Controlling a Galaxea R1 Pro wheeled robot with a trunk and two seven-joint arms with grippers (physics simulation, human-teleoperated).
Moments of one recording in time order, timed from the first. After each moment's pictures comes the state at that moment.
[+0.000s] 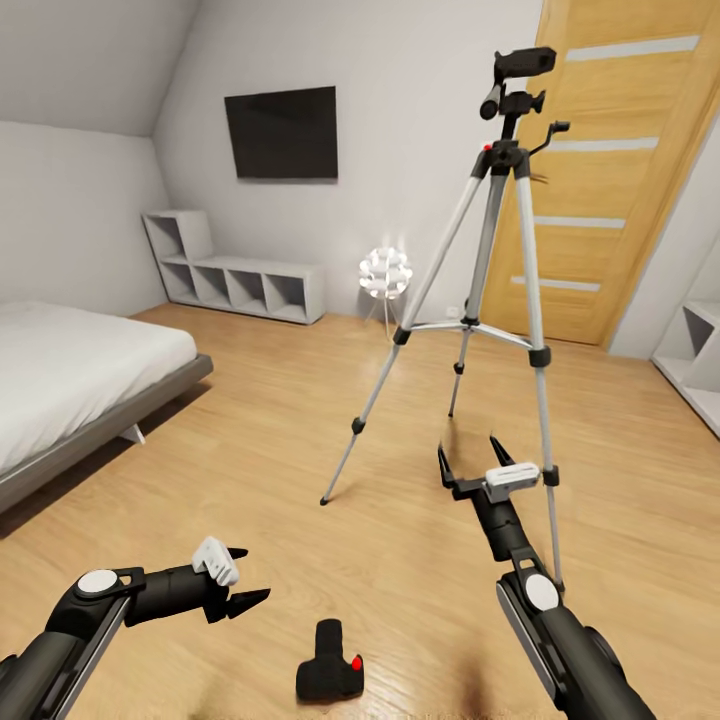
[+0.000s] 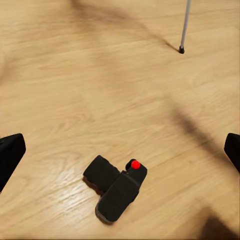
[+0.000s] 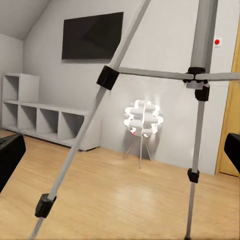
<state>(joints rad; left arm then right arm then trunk) -0.27 0.31 -0.04 -1.36 -0.03 0.42 -0.99 -0.38 -0.08 0.17 -1.18 -0.01 -0.52 -0.01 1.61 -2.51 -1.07</state>
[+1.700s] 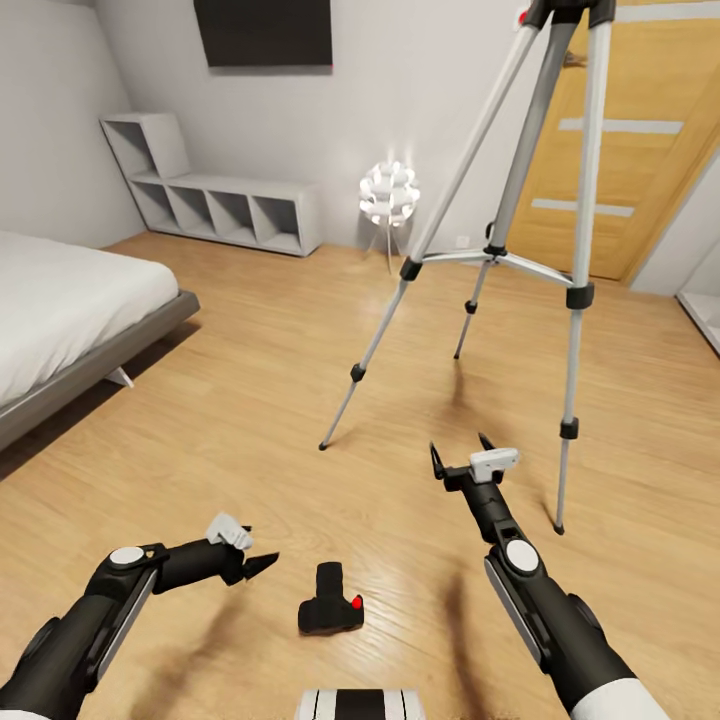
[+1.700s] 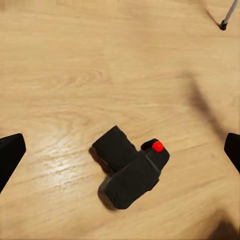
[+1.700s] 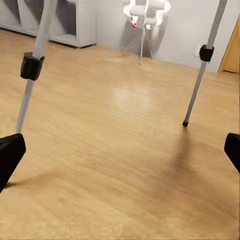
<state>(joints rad) -0.40 0.25 -0.05 -1.17 -0.03 0.39 -0.86 -0.47 -0.08 0.22 -1.14 0.00 -0.22 -0.09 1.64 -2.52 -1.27</state>
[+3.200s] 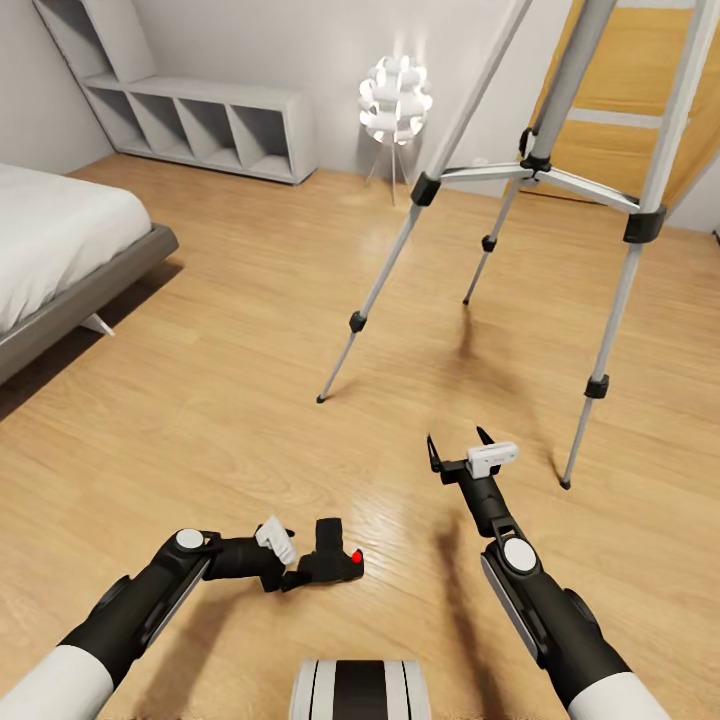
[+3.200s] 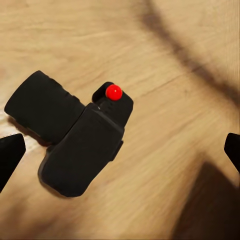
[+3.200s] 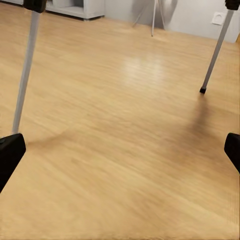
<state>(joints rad) -0.56 0.24 -0.39 -0.99 -0.04 0.27 -0.85 -0.48 -0.08 0.25 -1.14 0.00 -0.31 -0.09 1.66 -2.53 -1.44</state>
